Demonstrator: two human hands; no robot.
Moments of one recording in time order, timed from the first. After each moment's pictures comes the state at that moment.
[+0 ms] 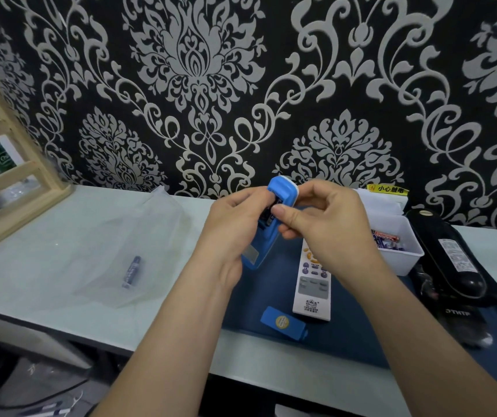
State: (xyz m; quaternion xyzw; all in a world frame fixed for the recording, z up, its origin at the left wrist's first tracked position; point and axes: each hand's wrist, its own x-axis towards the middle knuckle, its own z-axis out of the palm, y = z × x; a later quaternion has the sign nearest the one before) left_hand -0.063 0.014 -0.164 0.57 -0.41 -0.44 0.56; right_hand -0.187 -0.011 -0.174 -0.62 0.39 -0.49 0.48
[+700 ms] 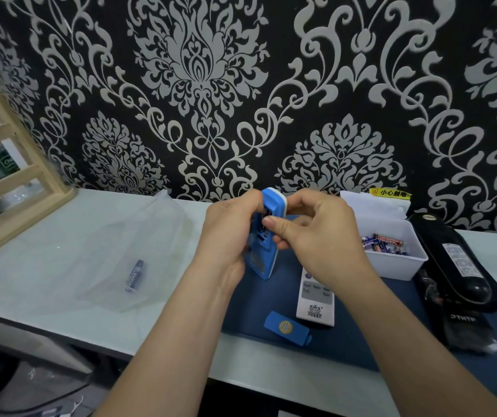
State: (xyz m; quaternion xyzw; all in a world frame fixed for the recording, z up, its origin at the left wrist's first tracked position) left_hand -0.061 0.017 -0.159 0.56 -0.36 -0.46 0.59; right_hand -0.174 -0.009 -0.178 -0.66 0.42 -0.46 0.42
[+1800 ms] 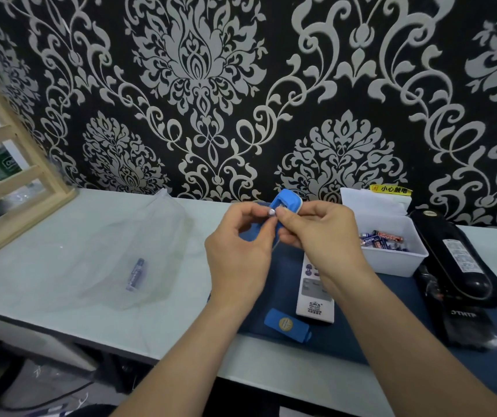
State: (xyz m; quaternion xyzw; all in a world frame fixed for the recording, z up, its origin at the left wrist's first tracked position) left_hand -0.071 0.019 -0.209 0.55 -0.47 -0.16 0.66; right_hand -0.171 -0.018 -0.193 -0.48 0.46 -0.51 0.54
